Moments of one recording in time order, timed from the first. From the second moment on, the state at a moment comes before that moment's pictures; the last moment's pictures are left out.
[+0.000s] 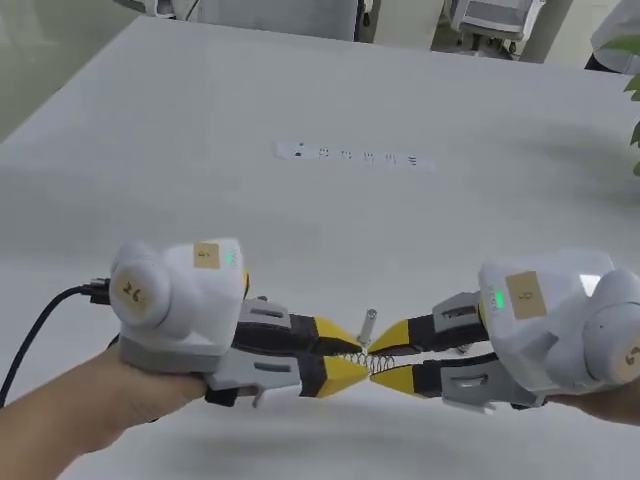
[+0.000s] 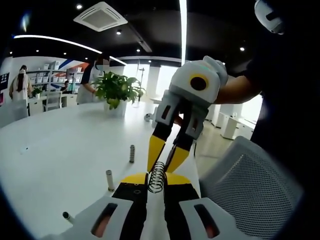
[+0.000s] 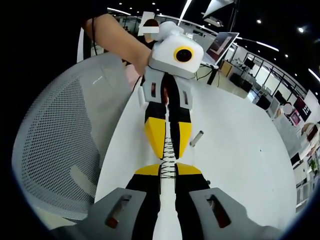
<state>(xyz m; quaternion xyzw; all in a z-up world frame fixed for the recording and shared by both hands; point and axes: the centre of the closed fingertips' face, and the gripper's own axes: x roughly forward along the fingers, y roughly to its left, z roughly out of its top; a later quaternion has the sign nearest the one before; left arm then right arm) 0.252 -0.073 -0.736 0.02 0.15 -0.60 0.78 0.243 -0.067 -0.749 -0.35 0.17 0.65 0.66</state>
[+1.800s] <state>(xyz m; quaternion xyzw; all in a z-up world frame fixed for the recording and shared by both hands) 0.243 -0.075 -0.734 0.03 0.16 -0.62 0.77 0.239 -0.075 -0.750 -0.32 0.19 0.65 0.66</state>
